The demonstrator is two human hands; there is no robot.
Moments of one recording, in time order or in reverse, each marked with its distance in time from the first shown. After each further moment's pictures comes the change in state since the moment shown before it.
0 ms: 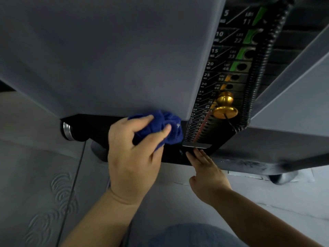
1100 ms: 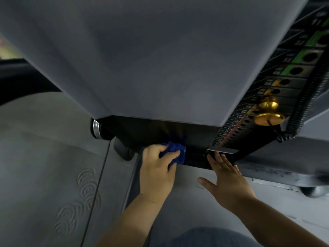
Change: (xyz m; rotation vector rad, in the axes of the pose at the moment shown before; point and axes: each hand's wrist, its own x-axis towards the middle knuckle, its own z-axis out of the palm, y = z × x) left_hand -0.077 -0.041 0.025 0.005 -0.328 -0.331; right_hand 0.006 -0.006 0.011 -0.065 0.010 0.027
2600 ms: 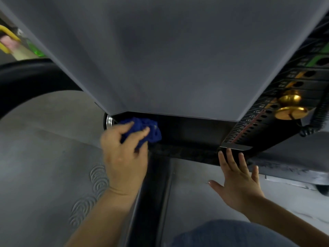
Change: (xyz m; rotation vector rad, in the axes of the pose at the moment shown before) left_hand 0.034 -0.035 -0.080 0.101 0.349 0.045; right_hand 0.002 -0.011 0.013 -0.197 -0.120 0.103
